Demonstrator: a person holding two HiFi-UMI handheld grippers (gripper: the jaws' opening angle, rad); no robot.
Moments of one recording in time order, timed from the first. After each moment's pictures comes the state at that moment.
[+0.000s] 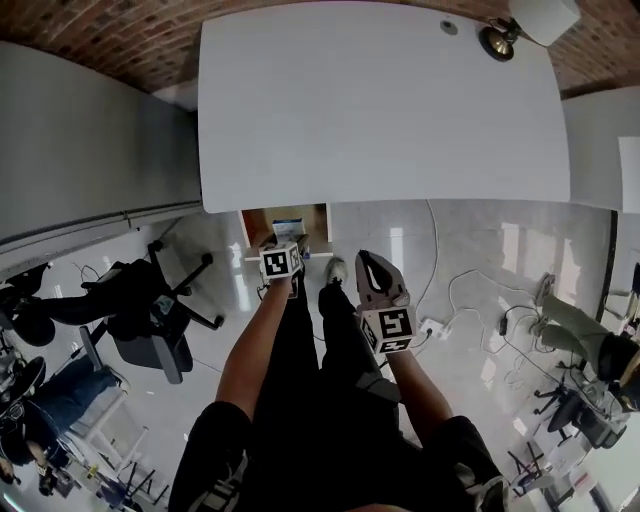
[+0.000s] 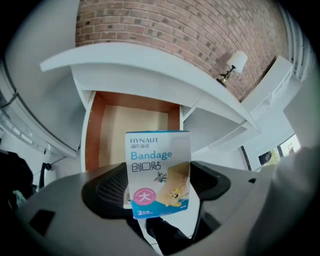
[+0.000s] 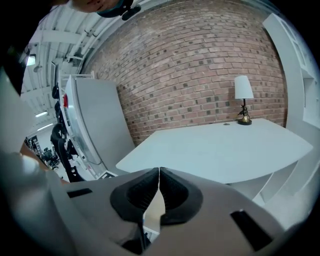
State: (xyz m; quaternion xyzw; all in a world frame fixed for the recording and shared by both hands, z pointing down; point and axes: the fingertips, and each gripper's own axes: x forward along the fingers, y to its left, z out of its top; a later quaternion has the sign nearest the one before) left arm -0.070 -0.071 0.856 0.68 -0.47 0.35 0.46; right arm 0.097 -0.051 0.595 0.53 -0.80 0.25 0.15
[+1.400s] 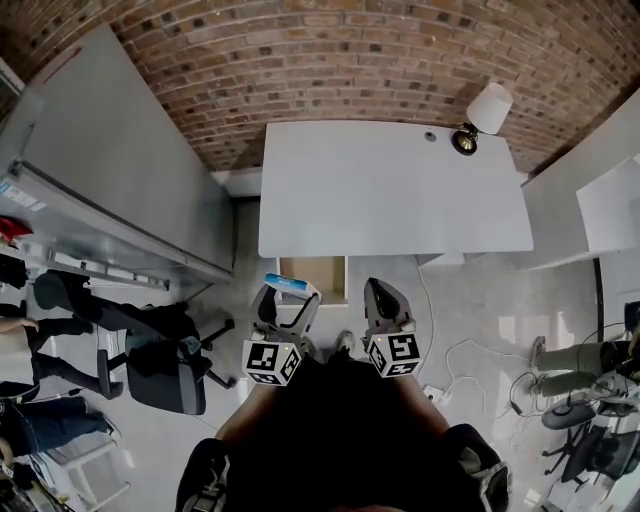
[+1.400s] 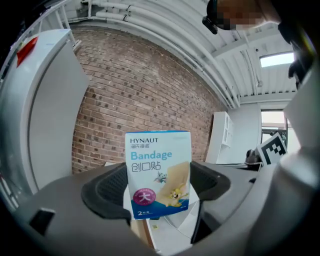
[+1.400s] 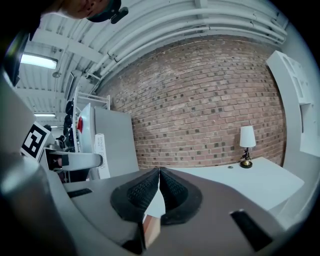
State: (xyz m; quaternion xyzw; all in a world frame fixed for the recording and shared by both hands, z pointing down) left arm -0.117 0.003 0.330 0.85 -0.50 0.01 0.14; right arm 0.040 0.004 0.341 0.56 -0.82 0.12 0.04
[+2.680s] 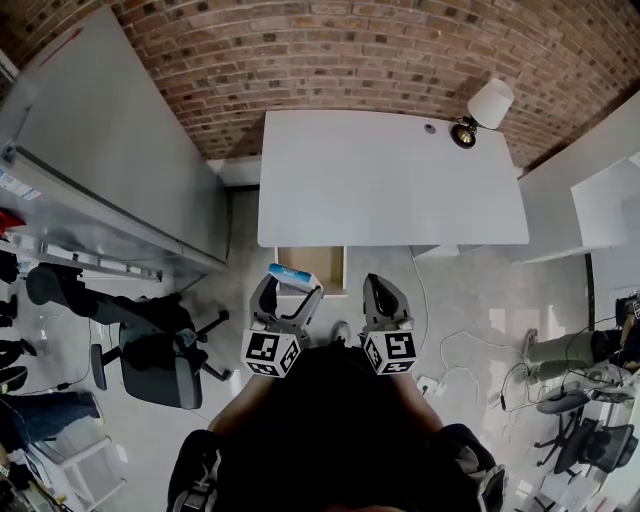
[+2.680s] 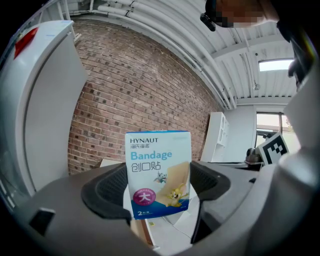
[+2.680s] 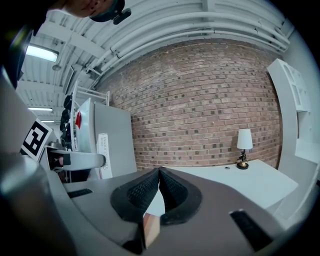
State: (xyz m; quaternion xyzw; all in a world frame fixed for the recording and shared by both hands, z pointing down) left arm -0.130 0.004 0.342 0.87 -0.47 0.01 0.15; right arm 0.017 0.013 0.344 0.57 -0.81 0.10 0.06
